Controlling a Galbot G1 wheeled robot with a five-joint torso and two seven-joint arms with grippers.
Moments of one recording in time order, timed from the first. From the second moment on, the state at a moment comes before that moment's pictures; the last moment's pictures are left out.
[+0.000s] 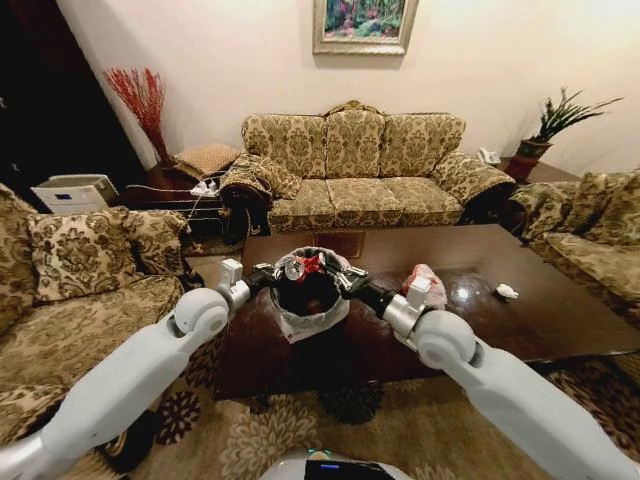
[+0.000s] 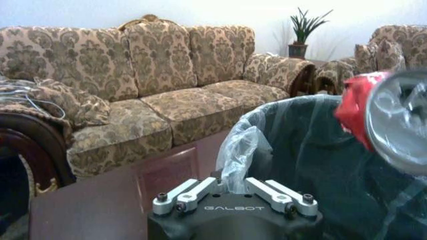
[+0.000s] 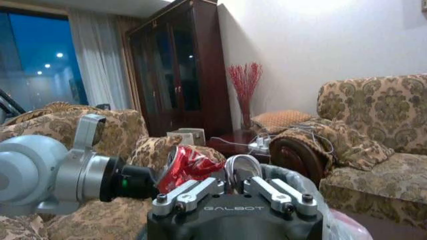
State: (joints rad) left arm 0.85 -0.71 -0.12 -2.04 -0.88 0.49 -0.12; right arm -0.79 0.75 -0.08 2.17 0.95 -0.25 0.00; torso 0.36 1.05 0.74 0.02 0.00
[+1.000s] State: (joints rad) left arm 0.98 -0.73 -0.22 -2.07 -0.82 0.45 -0.19; right arm -1.06 0.75 0.28 2.04 0.65 -0.27 0.31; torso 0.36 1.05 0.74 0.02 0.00
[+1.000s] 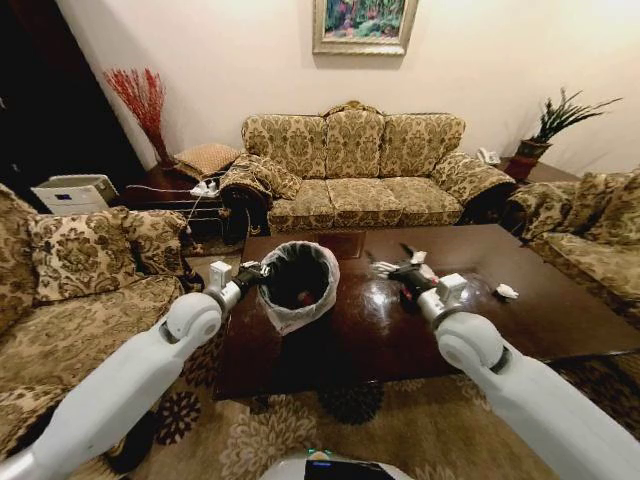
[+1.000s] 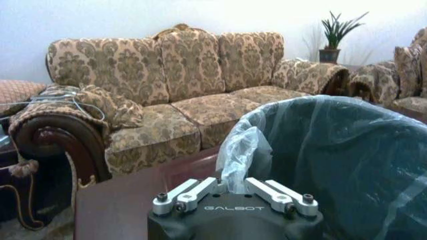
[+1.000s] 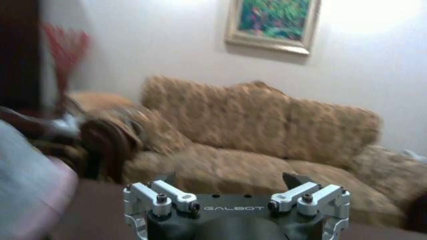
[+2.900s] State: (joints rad) left arm 1.05 -0.71 -0.28 -2.10 -0.81 0.44 -0.21; right arm -0.74 1.17 0.14 1.23 0.60 -0.15 -0.06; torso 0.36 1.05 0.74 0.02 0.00
